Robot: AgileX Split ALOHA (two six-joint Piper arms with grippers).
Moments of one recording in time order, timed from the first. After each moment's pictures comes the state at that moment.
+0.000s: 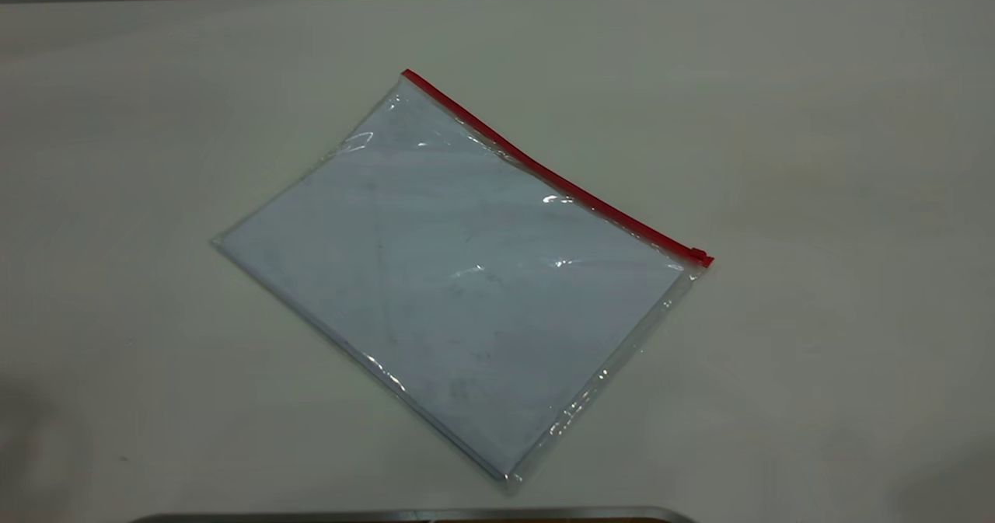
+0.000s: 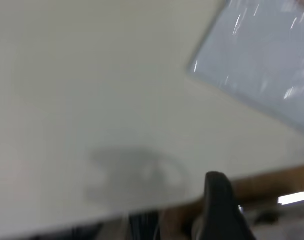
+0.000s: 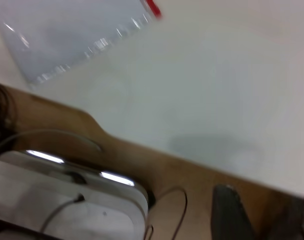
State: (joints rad) left arm 0.10 0.91 -1.05 -0.18 1.17 0.28; right arm 0.22 0.73 -0.78 0.07 1.23 -0.09
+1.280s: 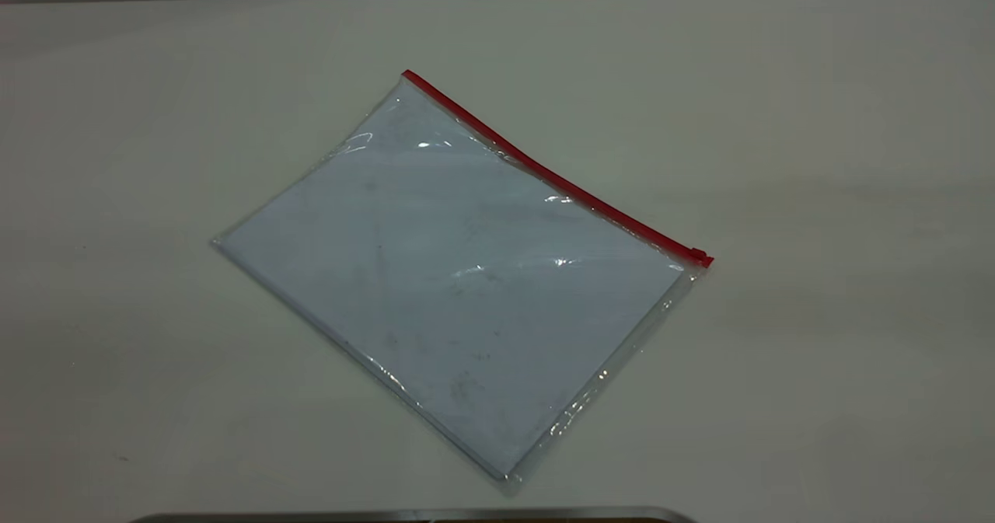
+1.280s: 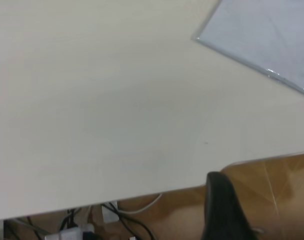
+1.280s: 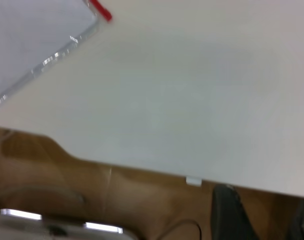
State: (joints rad) left arm 0.10 0.13 -0.49 -0.15 1.14 0.25; right arm 0.21 0.36 -0.48 -0.02 1.11 0.05
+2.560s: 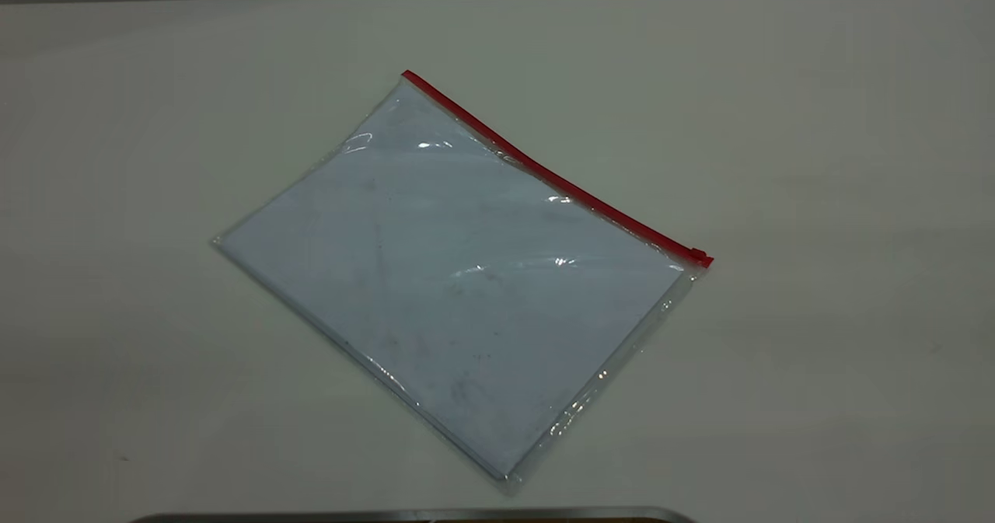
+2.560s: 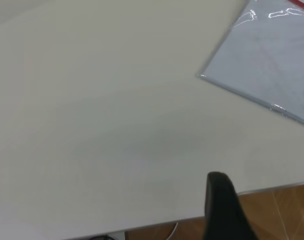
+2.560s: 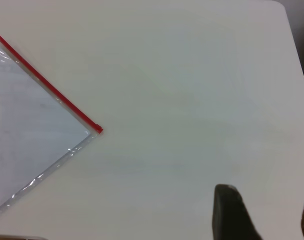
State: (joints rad) left arm 0.10 -0.02 -0.49 -0.16 1.15 0.25; right arm 0.12 -0.02 -0.48 -0.02 1.12 0.05
